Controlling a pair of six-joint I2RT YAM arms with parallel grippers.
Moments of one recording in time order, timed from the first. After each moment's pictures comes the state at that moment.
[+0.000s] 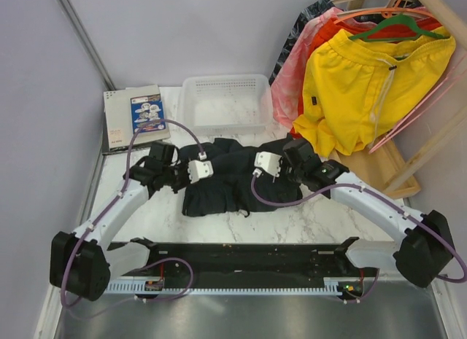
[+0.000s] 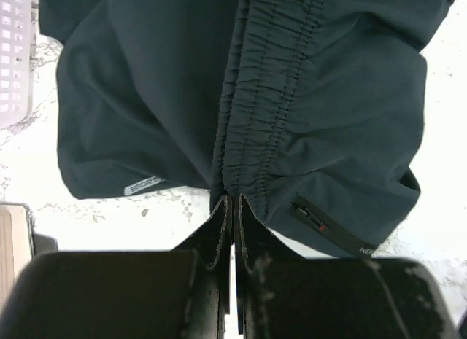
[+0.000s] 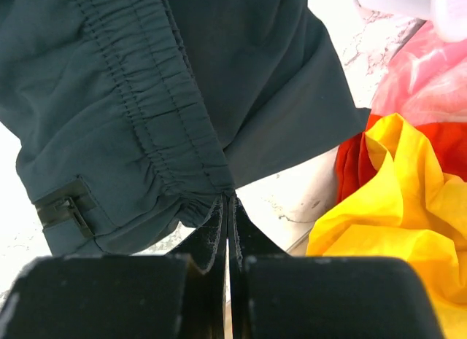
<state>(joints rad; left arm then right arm) -0.31 1.15 0.82 -0.63 0.45 0.96 0.65 1.24 0.93 -0.54 0.02 -0.78</state>
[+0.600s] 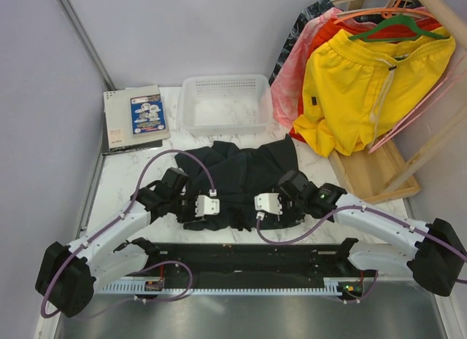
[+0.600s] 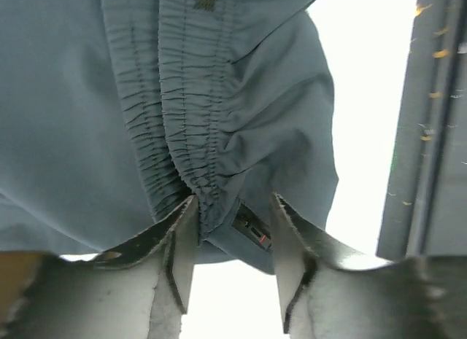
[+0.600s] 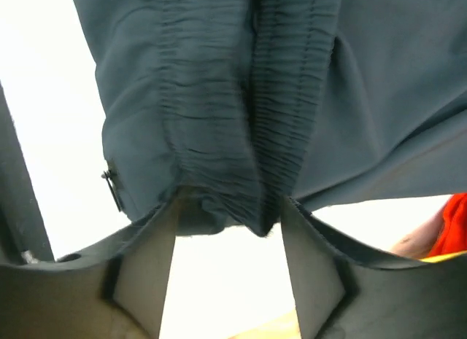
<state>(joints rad) -0.55 0.98 0.52 -0.58 0.41 0.97 0.85 1.11 0.67 -0.61 -0.02 -0.82</state>
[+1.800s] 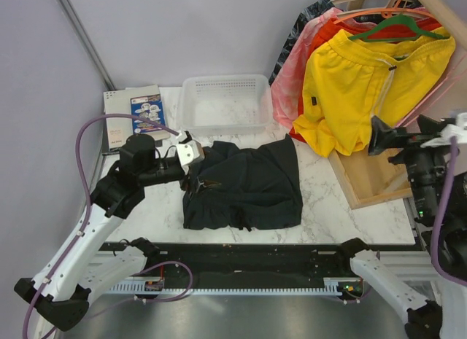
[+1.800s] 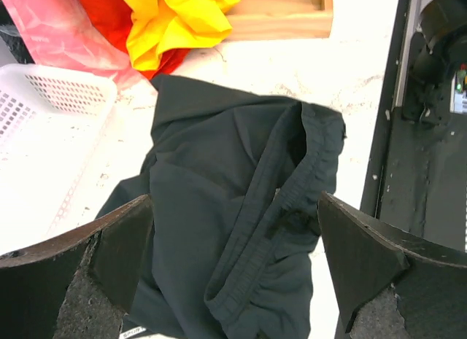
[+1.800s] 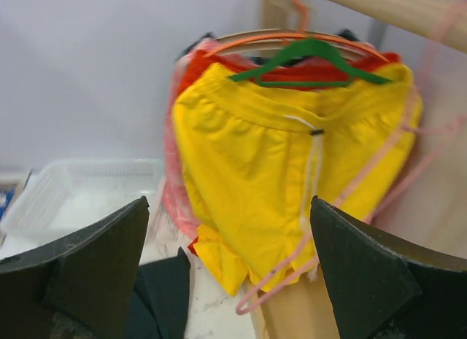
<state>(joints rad) -0.55 0.85 1.05 -0.53 0.63 0.38 0.43 0.71 1.52 -0.63 0.35 -0.10</state>
